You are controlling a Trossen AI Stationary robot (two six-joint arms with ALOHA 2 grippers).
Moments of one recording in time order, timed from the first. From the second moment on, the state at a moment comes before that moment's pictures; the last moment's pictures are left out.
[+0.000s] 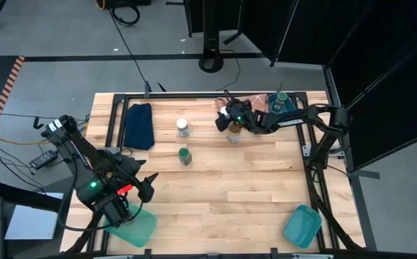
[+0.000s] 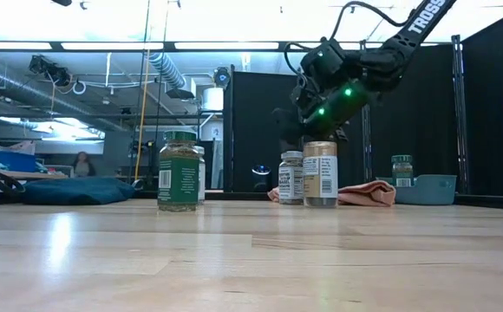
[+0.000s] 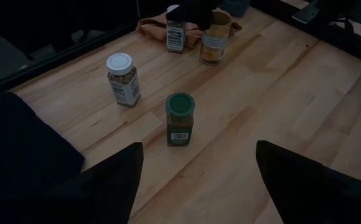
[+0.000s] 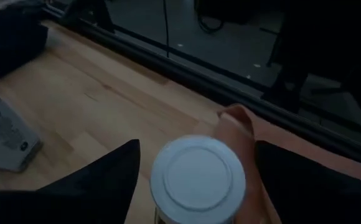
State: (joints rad) left arm -0.88 1.40 1.35 -1.57 -0.95 -1.78; right arm -0.36 1.73 0.87 0.30 0.46 0.34
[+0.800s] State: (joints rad) left arm -0.88 1.40 1.35 -1.57 -0.95 -1.77; right arm -0.38 1.73 0.87 0.23 0.45 0.41
